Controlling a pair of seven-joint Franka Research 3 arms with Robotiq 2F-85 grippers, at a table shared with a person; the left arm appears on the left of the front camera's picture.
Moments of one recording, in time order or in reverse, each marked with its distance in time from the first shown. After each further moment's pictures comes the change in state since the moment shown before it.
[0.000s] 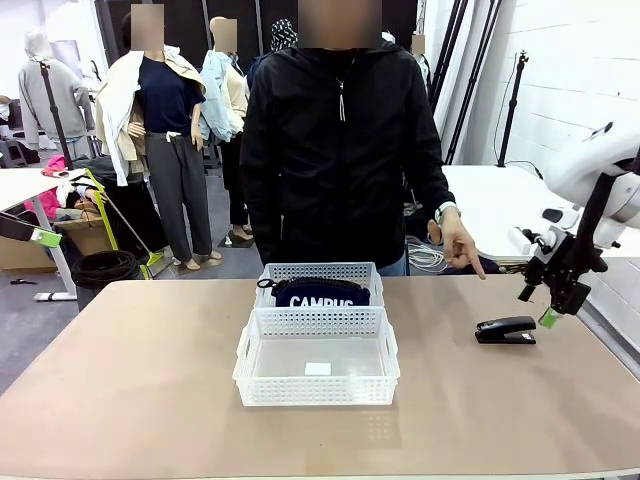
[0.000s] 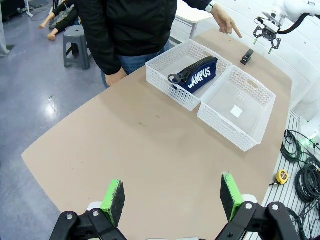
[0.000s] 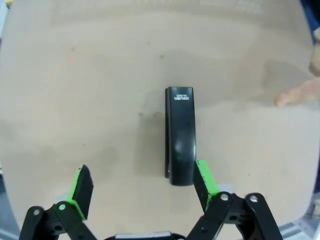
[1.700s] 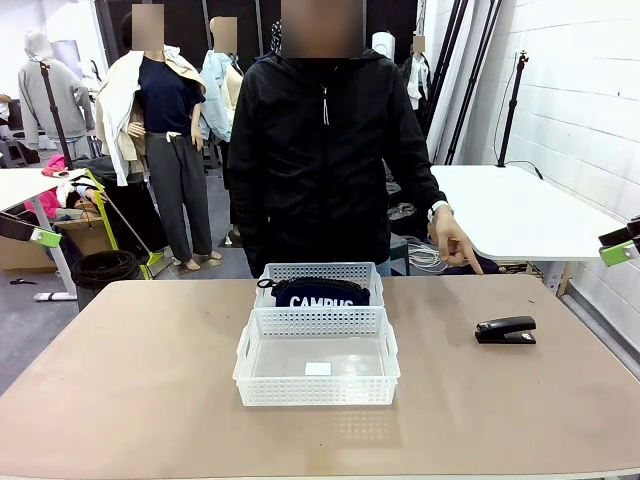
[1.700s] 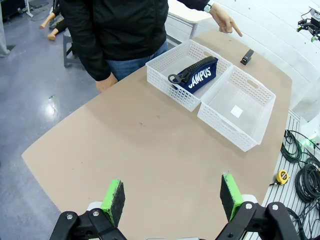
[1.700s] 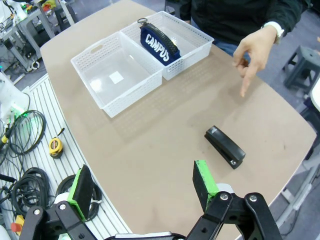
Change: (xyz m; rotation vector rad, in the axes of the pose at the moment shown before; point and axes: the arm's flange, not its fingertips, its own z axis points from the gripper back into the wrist) left arm 0.000 0.001 0.000 0.000 0.000 0.001; right arm 0.010 0.219 0.156 -0.254 -0.599 -0.543
